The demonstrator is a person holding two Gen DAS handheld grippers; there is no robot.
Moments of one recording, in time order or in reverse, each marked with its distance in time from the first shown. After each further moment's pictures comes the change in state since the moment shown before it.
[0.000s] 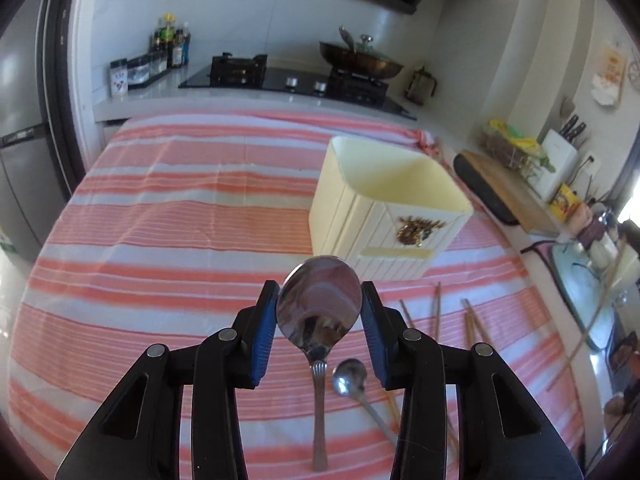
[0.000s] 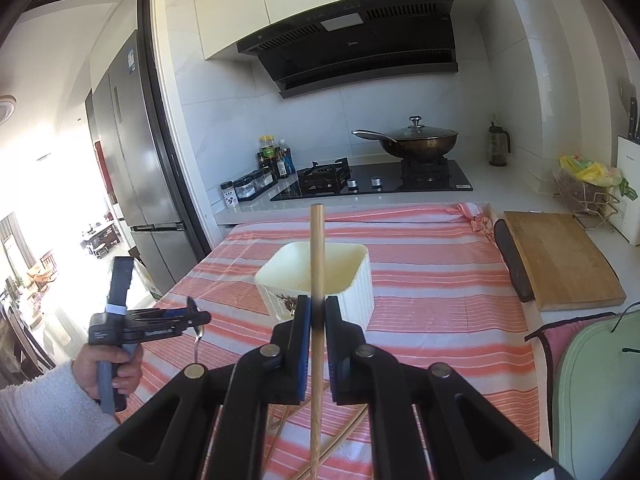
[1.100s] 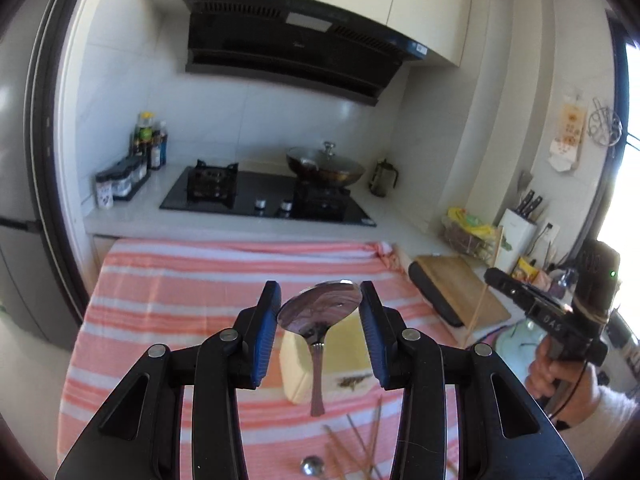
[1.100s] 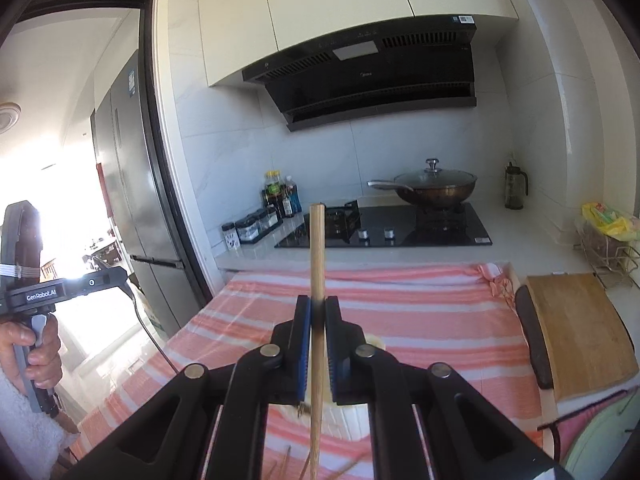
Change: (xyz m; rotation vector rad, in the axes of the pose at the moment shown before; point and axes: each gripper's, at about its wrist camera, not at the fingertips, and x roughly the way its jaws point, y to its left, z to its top) left arm -0.075 -0.023 0.155 0.055 -0.255 -0.090; right arm 0.066 0.010 0.103 -0.031 -0.127 0.013
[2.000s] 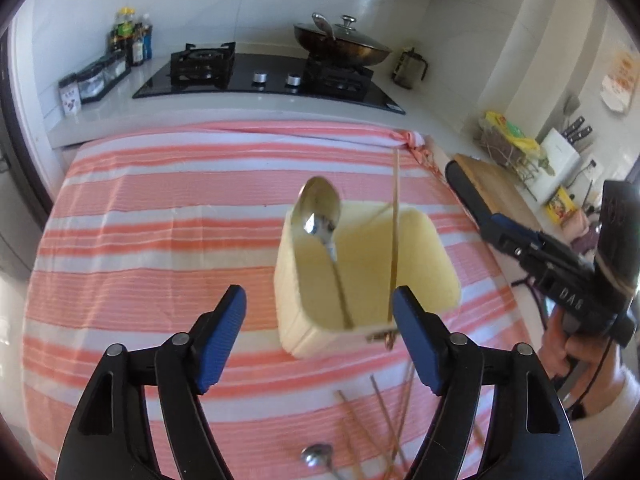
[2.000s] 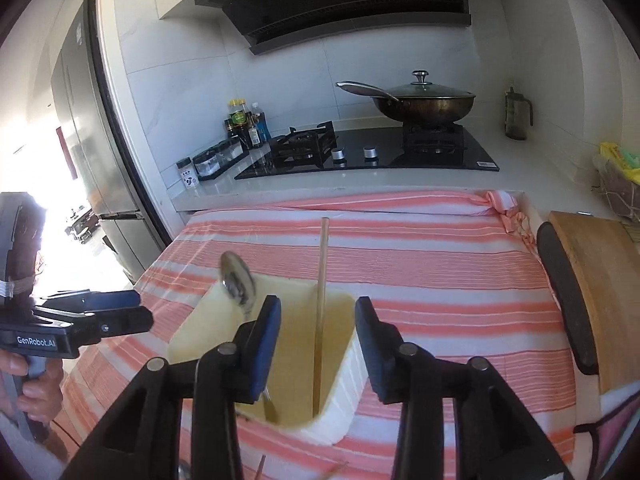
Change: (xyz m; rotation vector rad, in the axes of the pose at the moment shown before) left arm 0.127 0.002 -0.089 -0.010 0.406 0.055; right arm 0.113 -0.042 -0.062 0.030 0.275 -0.057
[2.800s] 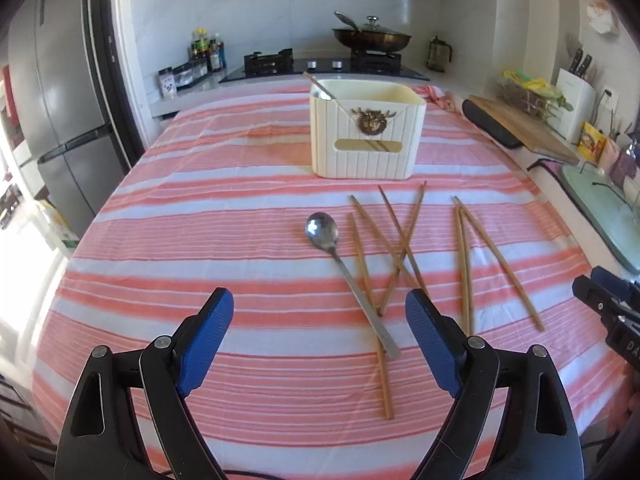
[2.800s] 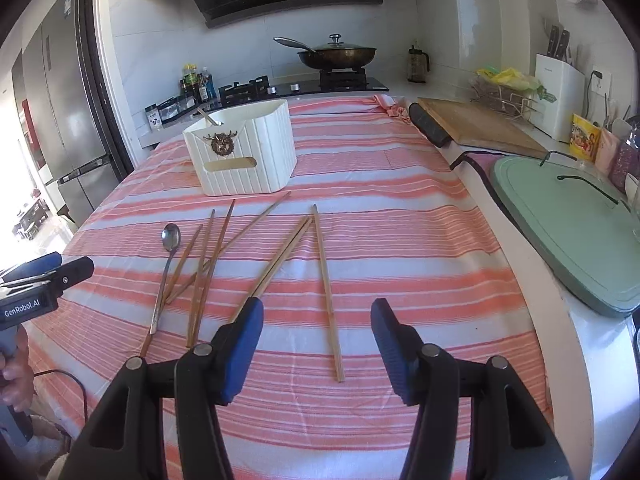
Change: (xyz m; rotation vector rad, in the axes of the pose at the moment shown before) left arm -0.083 -0.086 -0.232 0.003 -0.109 0.311; right arm -0.189 0.027 -0.247 0.102 0.074 -0.257
